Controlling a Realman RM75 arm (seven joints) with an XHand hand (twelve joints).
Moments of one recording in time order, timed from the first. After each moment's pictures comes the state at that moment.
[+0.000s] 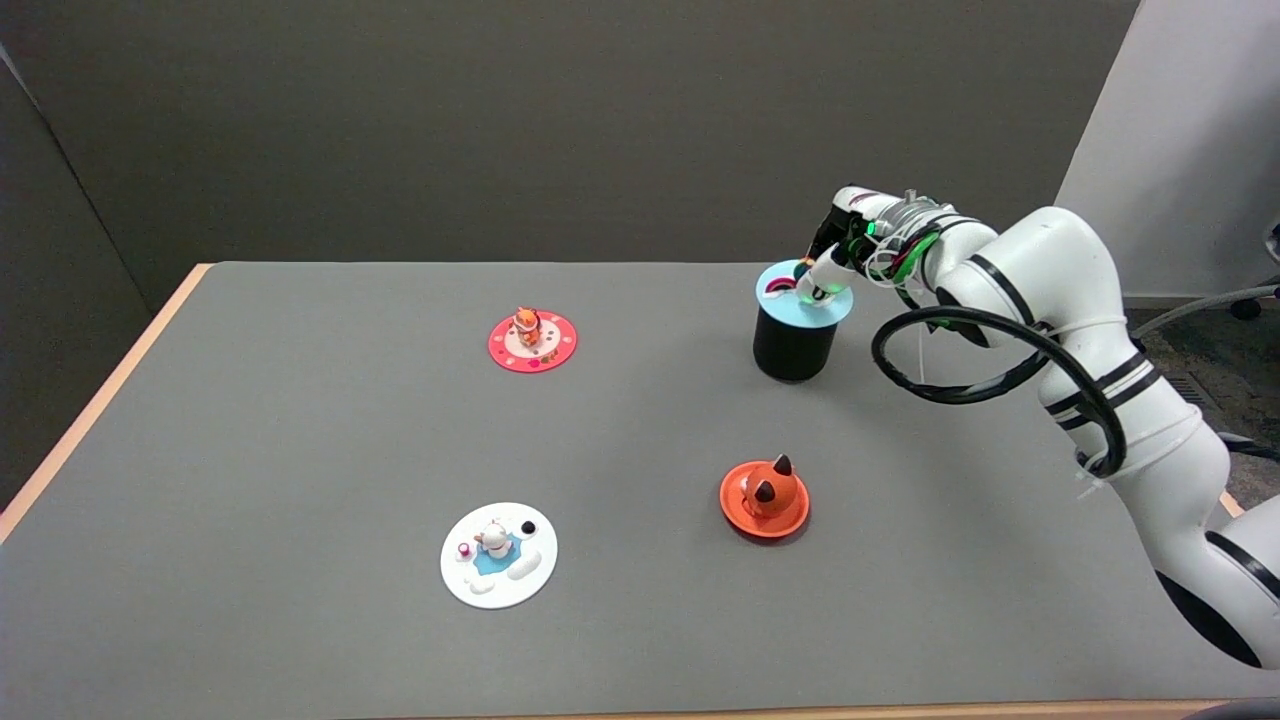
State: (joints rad) arm 0.57 -0.99 1.28 -1.55 -0.03 0.98 -2.13
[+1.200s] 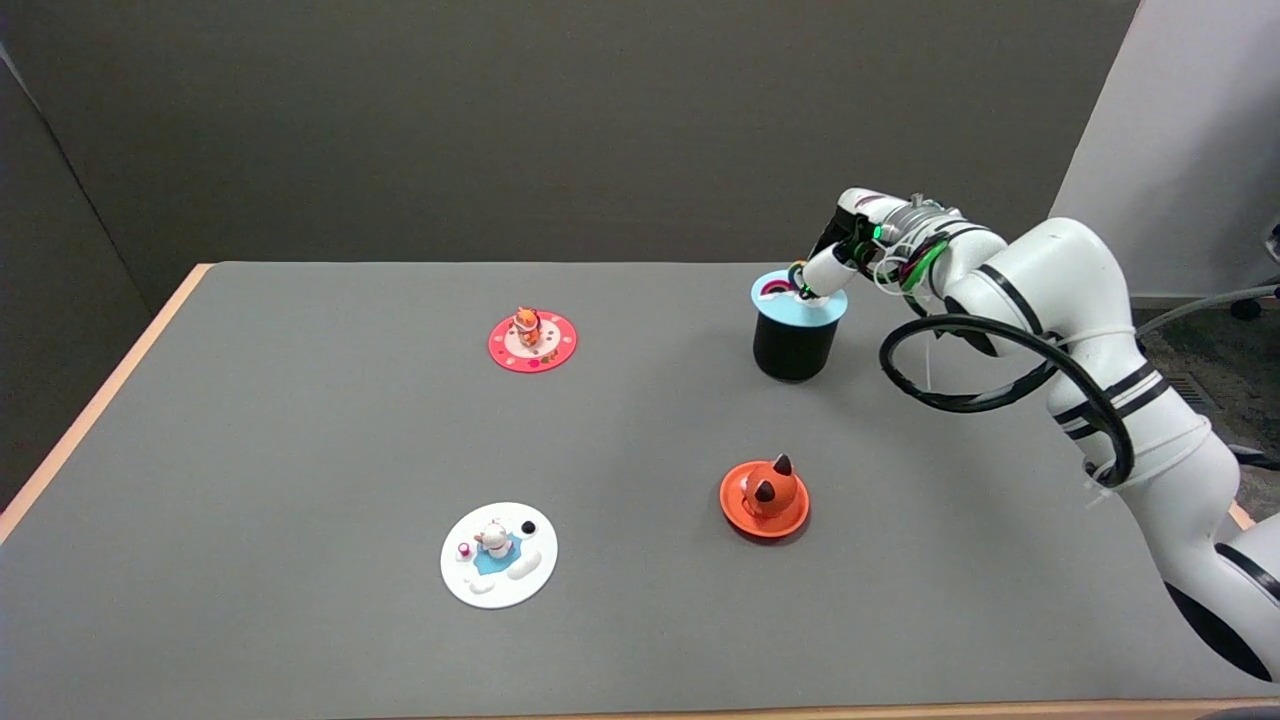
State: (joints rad) arm 0.54 -0.98 1.31 -1.55 -0.03 0.93 -2.13
